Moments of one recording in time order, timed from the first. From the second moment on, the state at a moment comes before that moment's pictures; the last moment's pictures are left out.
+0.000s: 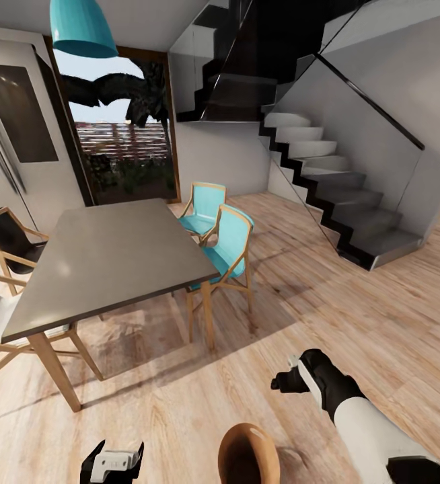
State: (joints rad) left arm 0.11 0.03 -0.02 -1.13 -0.01 -0.20 0.00; right arm -0.75 0.00 0.04 -0.51 0.01 0.82 0.10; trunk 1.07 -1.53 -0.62
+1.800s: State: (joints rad) left arm 0.11 0.03 -0.02 -1.13 -0.01 -0.20 -0.01; right arm -0.76 0.03 0.06 -0.48 0.01 0.80 0.09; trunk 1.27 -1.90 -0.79
